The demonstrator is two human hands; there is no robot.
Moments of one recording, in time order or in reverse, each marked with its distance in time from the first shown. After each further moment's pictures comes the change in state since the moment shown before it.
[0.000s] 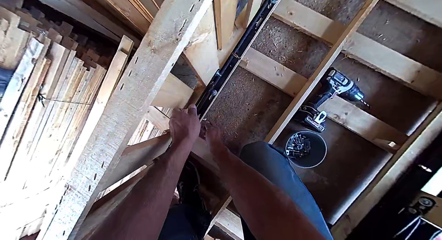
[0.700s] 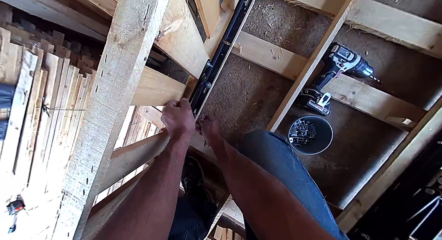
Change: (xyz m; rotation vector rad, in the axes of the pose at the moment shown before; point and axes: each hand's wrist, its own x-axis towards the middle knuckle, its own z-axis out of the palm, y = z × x) left_hand 0.011 -0.007 0.021 -0.118 0.237 0.114; right_hand 0.007 0.002 0.003 0.043 -0.068 0.086
